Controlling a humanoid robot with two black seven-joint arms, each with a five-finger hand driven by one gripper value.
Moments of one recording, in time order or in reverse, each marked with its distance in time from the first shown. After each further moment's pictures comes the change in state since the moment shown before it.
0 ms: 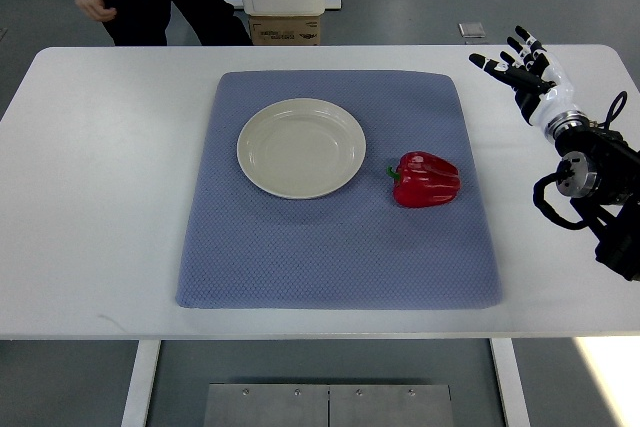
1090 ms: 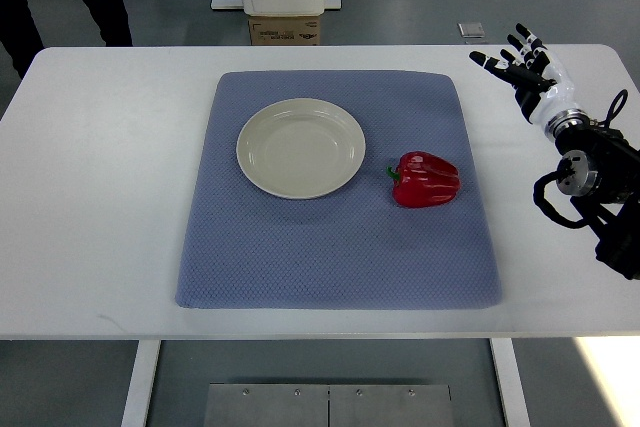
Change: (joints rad) left arm 0.005 0.000 0.000 0.002 -0.003 0.008 0.000; right arm 0.002 0.000 0.003 0.001 0.000 0.003 0.000
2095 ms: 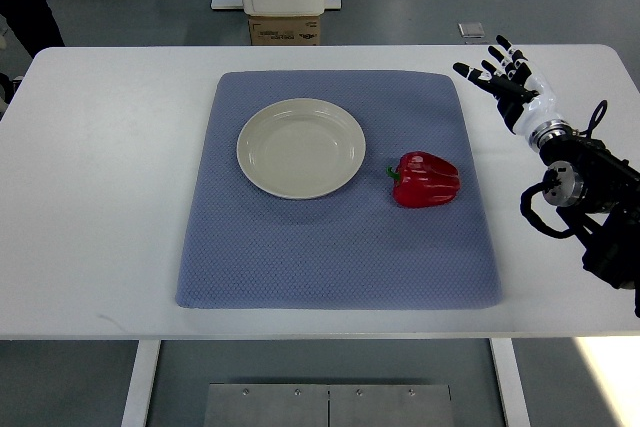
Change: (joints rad) left arm 0.000 0.000 0.000 0.000 0.000 0.000 0.000; right arm -0.023 0.030 0.001 0.008 0.000 0.022 0.021
